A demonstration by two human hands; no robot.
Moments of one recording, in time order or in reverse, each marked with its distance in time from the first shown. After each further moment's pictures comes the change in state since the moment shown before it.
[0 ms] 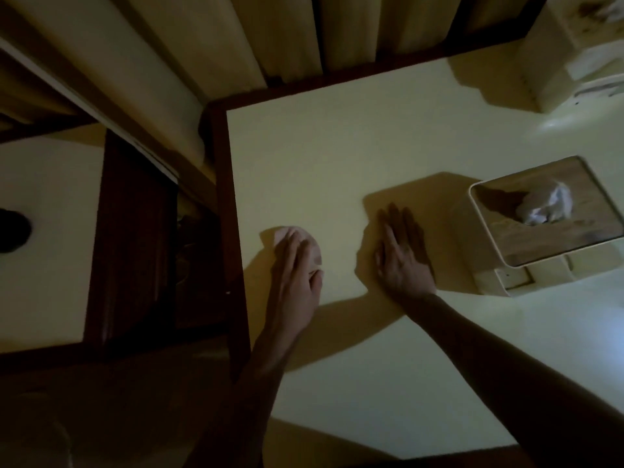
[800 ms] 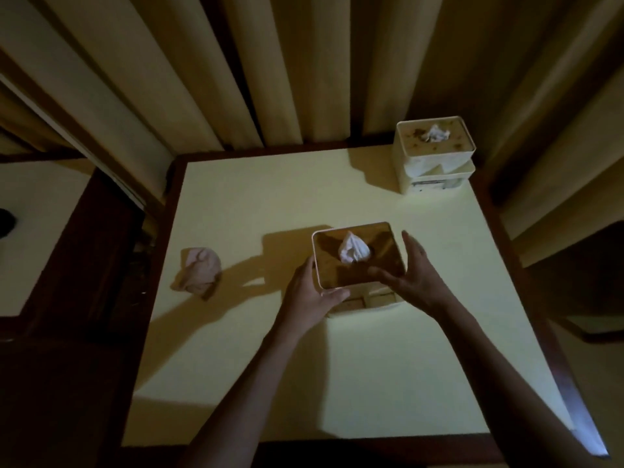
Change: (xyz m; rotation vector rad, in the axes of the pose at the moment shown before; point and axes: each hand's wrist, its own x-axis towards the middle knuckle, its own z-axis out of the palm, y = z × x) left_hand -0.011 0.269 0.030 -0.446 -0.109 -0.270; right_hand -0.042 0.194 -0.217 0.573 -0.187 0.134
